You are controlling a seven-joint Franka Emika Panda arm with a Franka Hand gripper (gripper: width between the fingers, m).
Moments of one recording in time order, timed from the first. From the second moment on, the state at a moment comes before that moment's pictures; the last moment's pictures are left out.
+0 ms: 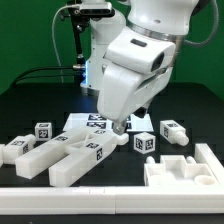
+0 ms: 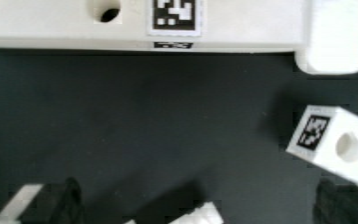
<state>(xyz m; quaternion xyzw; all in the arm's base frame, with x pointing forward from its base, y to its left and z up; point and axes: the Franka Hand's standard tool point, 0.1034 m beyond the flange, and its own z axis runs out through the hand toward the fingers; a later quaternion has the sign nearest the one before) 0.554 0.014 0.081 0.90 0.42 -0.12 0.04</state>
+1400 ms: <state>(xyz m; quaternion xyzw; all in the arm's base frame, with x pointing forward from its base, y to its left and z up) 0.512 0.082 0.085 0.99 0.11 -0.10 0.04</state>
